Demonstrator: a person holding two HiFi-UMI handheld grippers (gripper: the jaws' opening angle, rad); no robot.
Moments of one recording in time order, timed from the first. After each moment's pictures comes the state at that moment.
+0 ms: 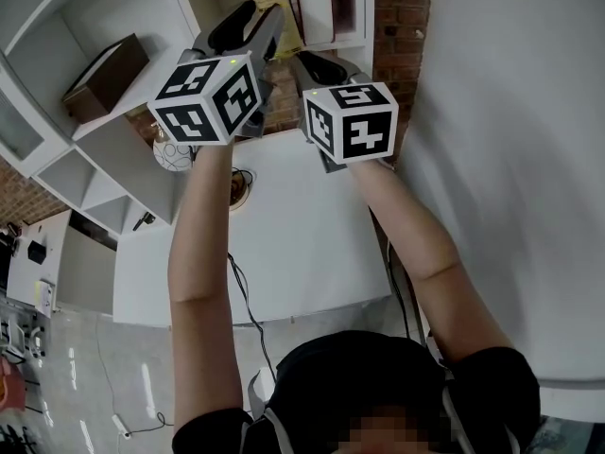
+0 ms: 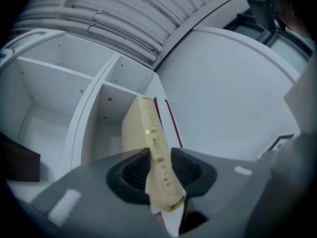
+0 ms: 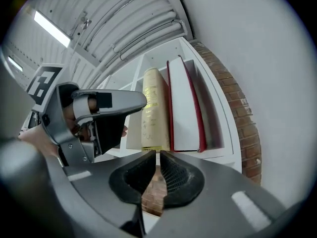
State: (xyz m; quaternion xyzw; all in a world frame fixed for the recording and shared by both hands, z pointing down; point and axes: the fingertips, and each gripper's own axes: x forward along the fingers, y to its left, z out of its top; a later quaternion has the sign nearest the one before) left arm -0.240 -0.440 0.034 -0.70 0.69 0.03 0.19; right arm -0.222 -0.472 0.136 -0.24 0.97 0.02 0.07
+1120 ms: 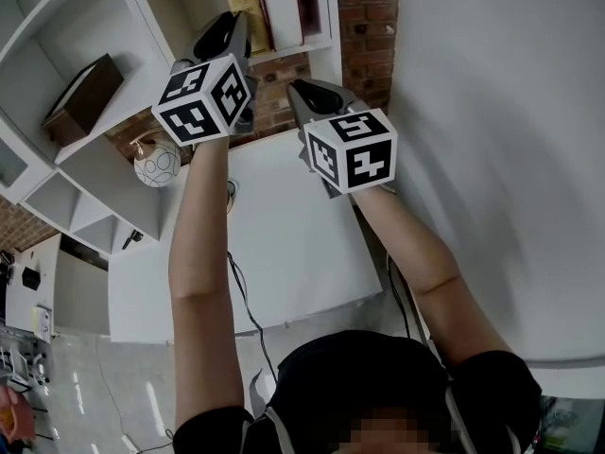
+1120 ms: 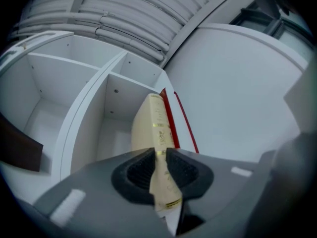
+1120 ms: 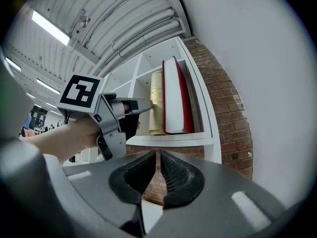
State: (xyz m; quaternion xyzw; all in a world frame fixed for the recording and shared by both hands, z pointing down) left arm -0.253 -0.473 0.046 -0.67 0.72 0.06 0.19; right arm -0.179 -0.470 0.174 -0.24 0.97 0.01 0.05
